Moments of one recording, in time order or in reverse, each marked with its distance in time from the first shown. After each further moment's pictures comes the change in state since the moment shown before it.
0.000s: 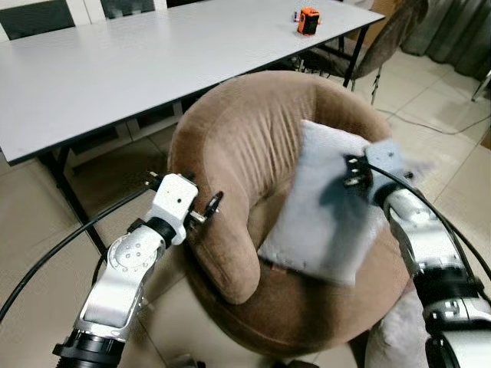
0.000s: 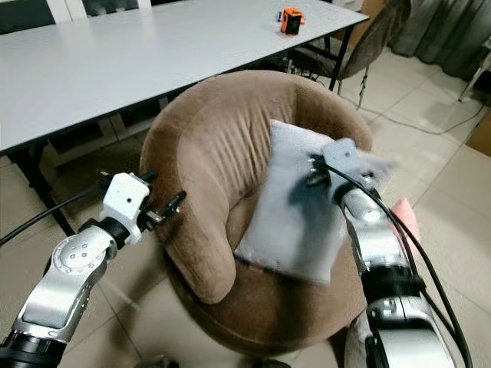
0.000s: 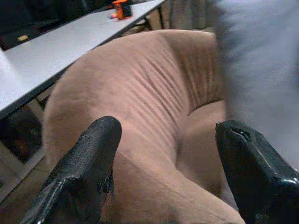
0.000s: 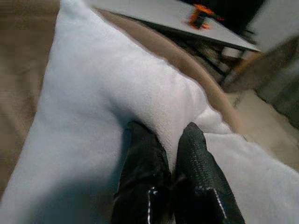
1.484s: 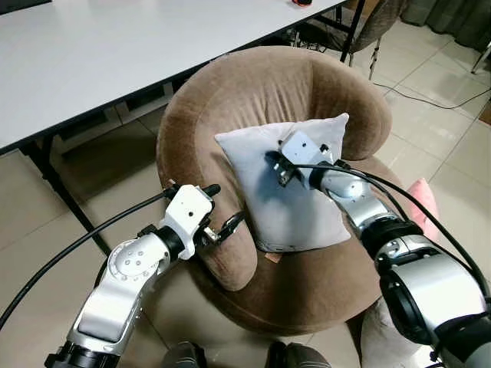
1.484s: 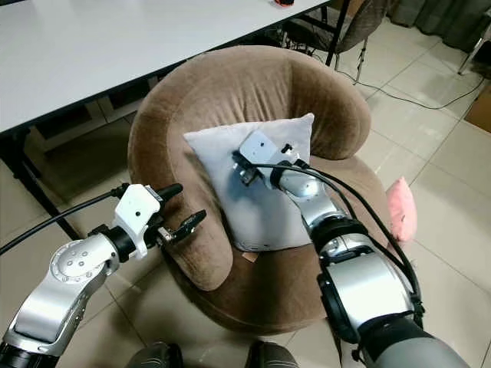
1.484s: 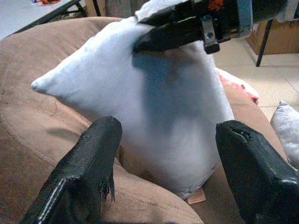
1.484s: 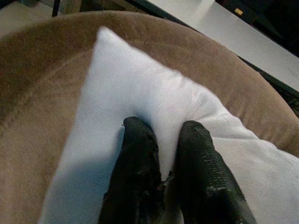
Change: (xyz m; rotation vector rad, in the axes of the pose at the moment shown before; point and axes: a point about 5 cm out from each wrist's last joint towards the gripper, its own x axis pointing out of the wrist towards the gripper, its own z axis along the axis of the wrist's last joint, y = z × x) left arm -0.010 -0.023 0.011 -0.015 -0.015 -0.217; right arm 0.043 0.083 0.051 -0.226 -0.184 0.407
